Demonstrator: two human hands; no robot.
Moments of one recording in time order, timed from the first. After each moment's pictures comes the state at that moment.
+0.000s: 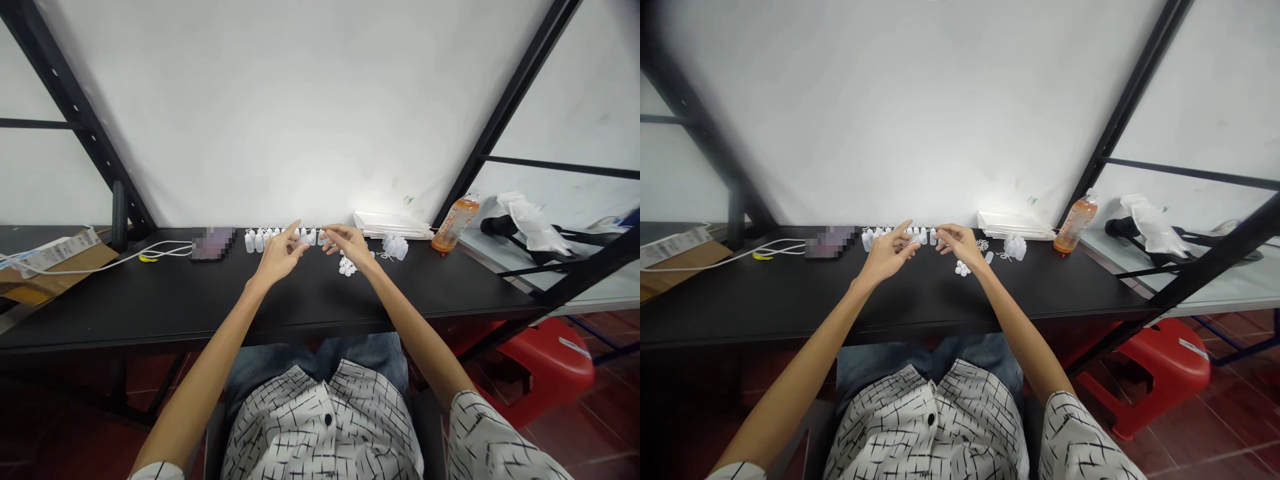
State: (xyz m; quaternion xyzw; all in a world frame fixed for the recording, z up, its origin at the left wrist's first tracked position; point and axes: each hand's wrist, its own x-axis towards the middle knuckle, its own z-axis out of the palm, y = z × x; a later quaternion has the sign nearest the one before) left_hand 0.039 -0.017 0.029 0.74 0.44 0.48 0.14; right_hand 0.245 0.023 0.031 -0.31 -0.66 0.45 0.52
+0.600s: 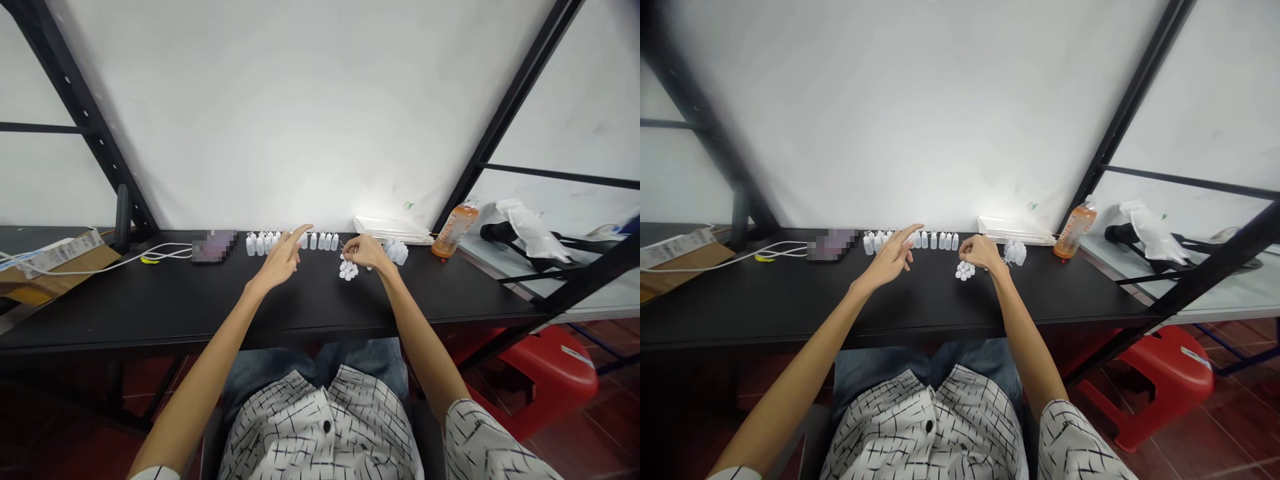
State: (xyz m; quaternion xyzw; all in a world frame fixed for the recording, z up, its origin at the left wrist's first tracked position) left_hand 0.033 -0.020 0.031 0.80 0.42 0.41 0.14; right_hand 0.291 0.025 0.043 -0.57 -0.79 0.07 0.23
